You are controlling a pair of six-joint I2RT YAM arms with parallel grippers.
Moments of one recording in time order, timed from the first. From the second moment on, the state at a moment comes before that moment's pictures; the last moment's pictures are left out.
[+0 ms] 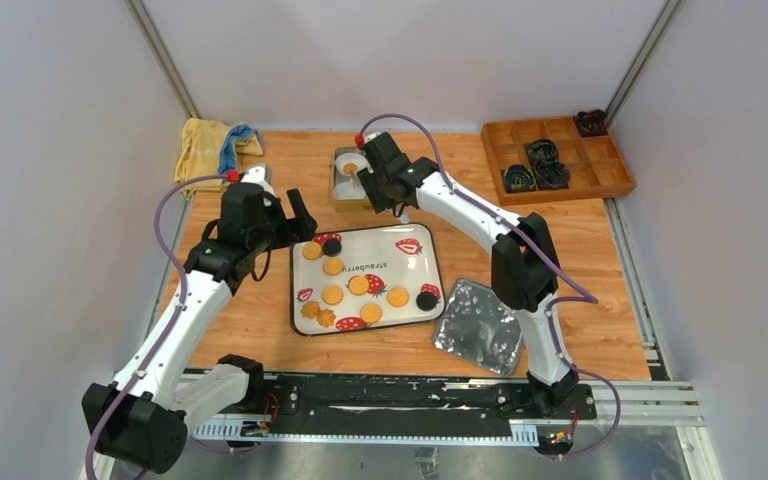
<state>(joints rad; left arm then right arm) -0.26 1.00 0.90 -0.47 -0.03 -0.44 0.72 2.11 1.92 -0.65 0.22 0.07</state>
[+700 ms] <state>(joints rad) -0.26 1.00 0.90 -0.47 -0.02 -0.44 0.76 1.75 1.58 -0.63 0.22 0.14</state>
